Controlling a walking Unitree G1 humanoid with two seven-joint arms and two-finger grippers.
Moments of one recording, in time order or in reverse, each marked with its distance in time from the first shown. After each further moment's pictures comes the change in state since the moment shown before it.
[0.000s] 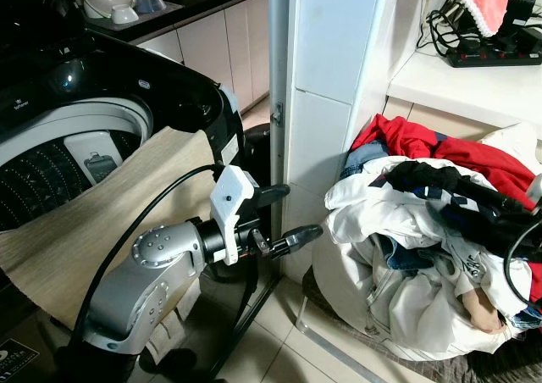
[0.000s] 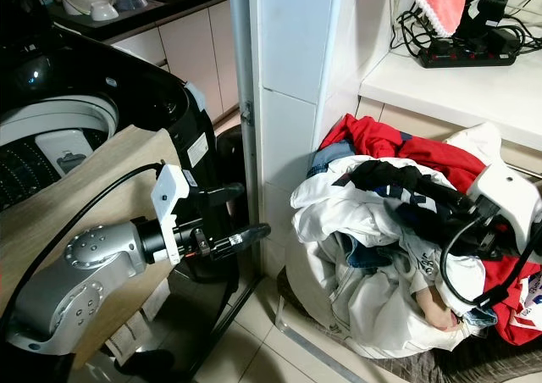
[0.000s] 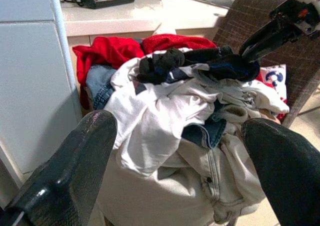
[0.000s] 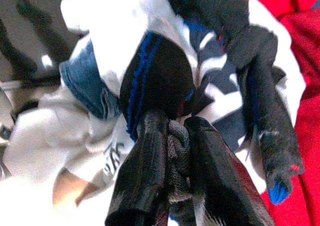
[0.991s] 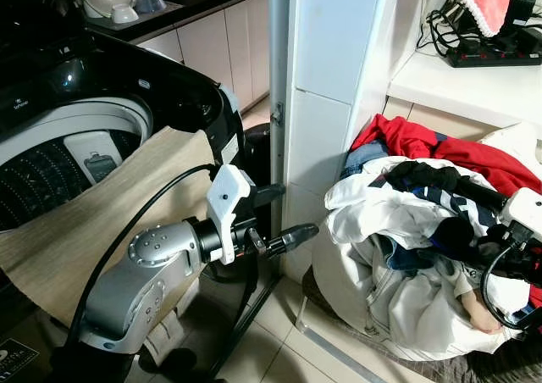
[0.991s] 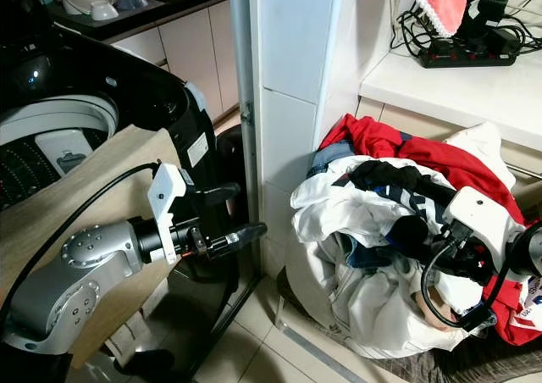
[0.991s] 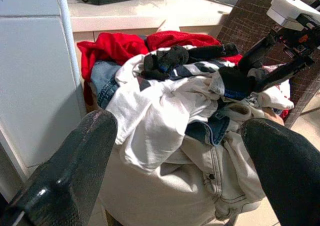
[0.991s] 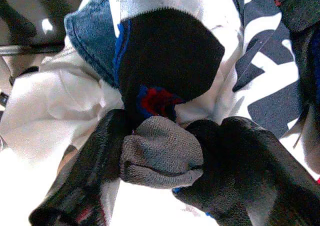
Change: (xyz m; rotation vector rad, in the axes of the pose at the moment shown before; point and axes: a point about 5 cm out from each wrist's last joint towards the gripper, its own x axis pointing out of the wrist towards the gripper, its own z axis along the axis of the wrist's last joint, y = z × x) left arm -0.005 0.001 -0.002 -0.010 0.022 -0.002; right arm 0.024 0.019 -0.020 -0.061 0.148 0.028
